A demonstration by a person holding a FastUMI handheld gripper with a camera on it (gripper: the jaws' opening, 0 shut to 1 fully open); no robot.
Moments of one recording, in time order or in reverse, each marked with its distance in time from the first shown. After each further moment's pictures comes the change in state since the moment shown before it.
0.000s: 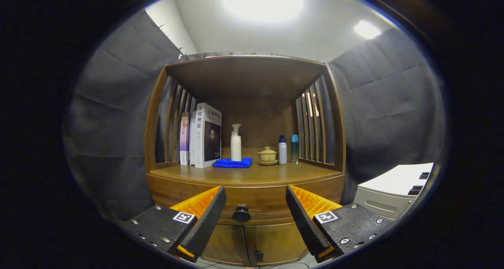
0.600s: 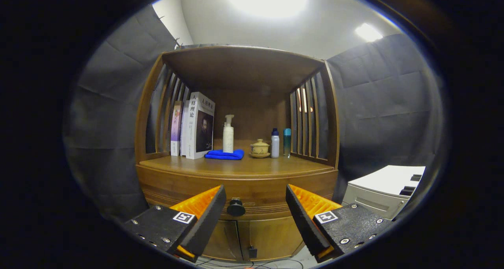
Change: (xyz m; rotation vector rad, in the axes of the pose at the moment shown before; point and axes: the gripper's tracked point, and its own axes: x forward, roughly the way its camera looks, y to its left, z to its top) arm 0.002 0.003 -0.020 -0.053 0.071 -0.064
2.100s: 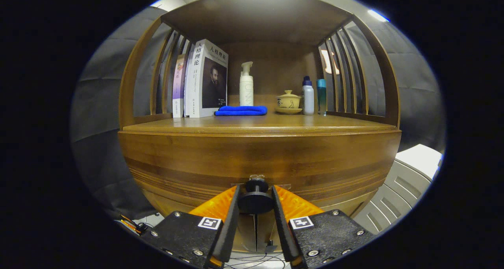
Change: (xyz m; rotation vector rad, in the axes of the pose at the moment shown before) arm 0.094 0.051 -0.113 0.004 0.261 0.178
